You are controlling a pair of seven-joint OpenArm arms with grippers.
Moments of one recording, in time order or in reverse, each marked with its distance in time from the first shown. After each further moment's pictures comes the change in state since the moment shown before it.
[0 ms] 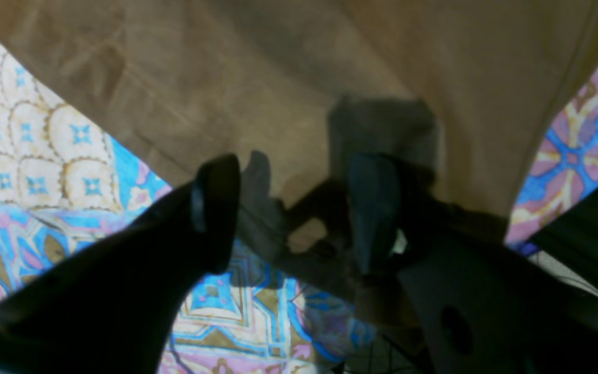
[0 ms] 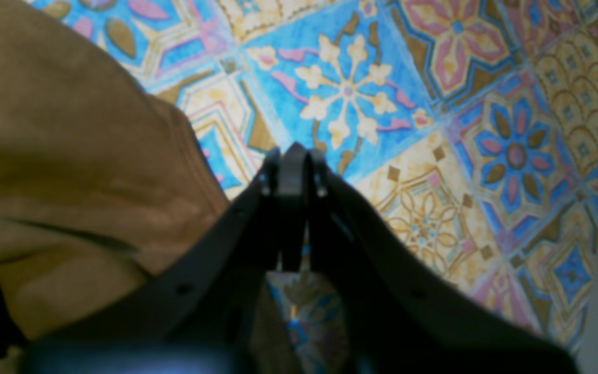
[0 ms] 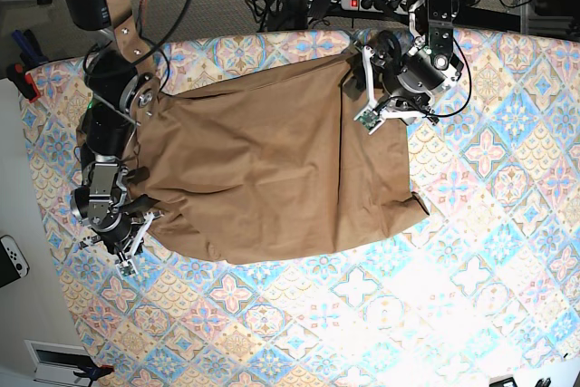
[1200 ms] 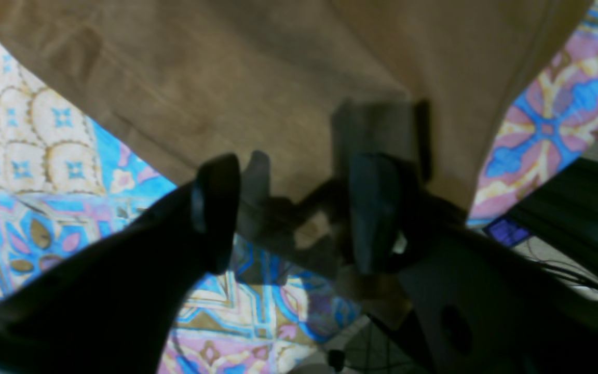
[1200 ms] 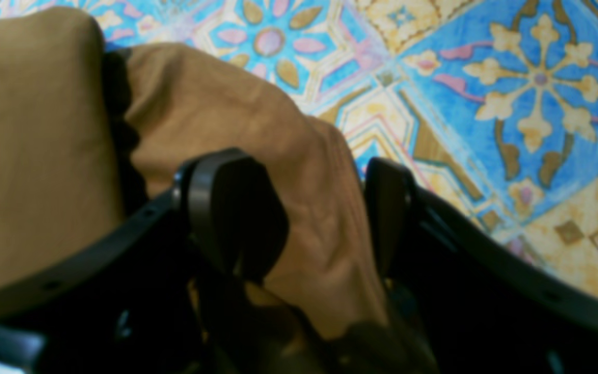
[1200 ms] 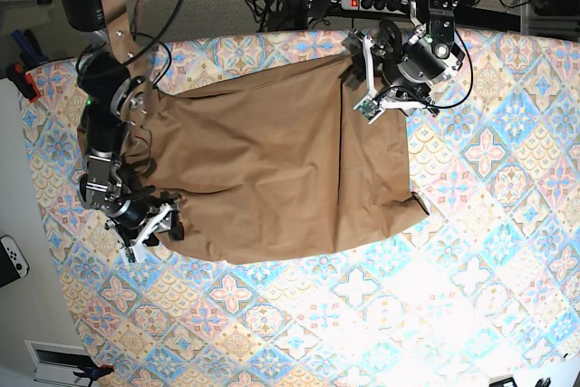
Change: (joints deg) left arm 2.8 0.0 0.0 2.8 0.0 0.0 0.0; right arm 0.6 2.4 1.4 -12.2 16.4 10.4 2.8
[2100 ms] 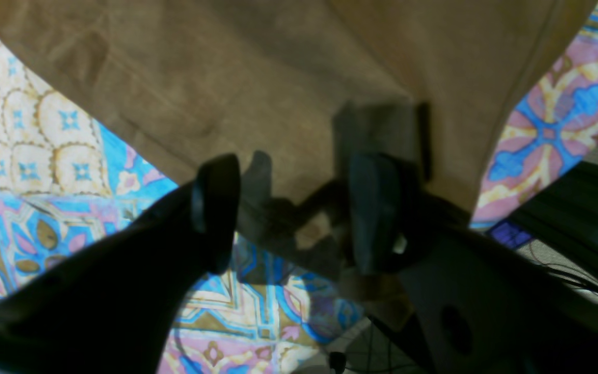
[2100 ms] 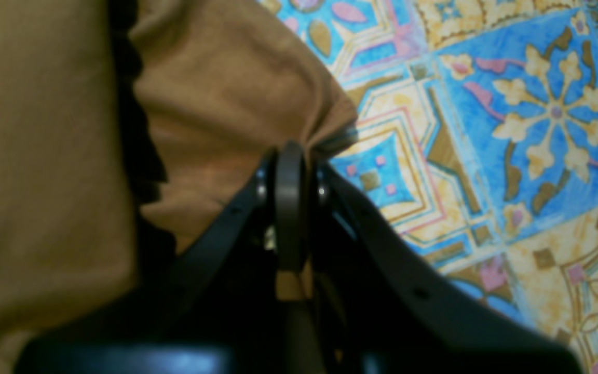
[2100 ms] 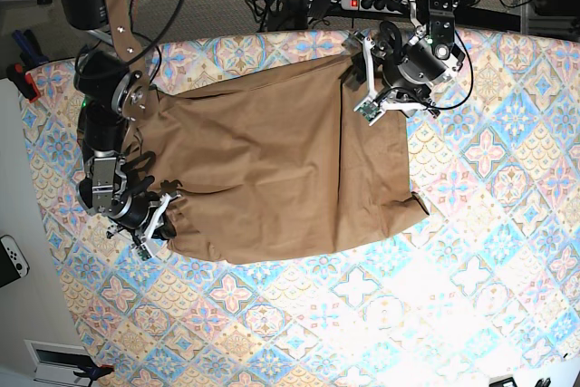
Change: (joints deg) left arm -0.1 0.0 0.0 0.0 0.0 0.0 0.0; right arm -1.4 0.3 -5.4 1.1 -12.5 0.4 5.8
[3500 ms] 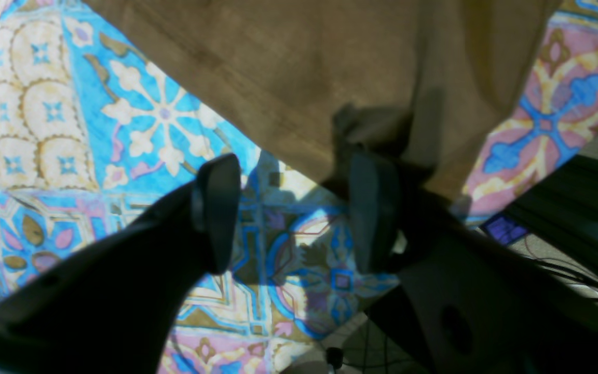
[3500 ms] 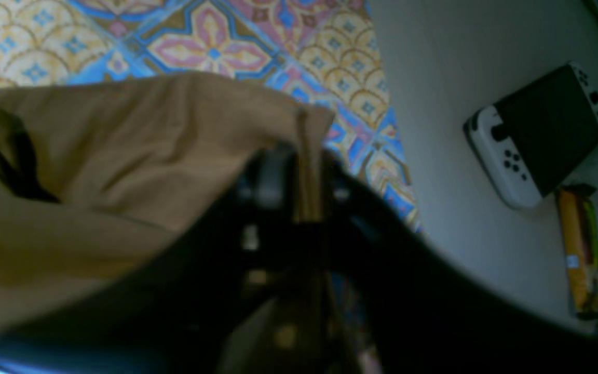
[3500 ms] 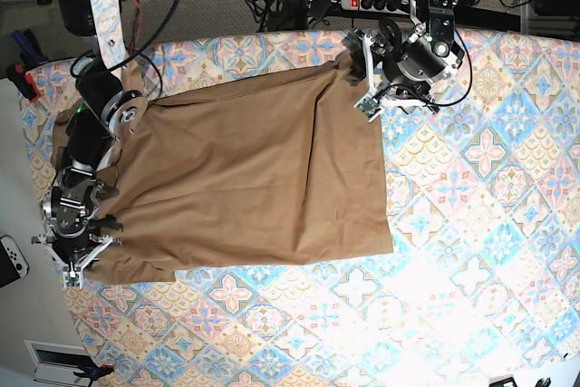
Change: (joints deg) left arm 0.8 0.0 0.1 0.0 0.0 0.0 0.0; right arm 4.4 -0.2 16.3 11.6 -5.4 -23.6 -7.6
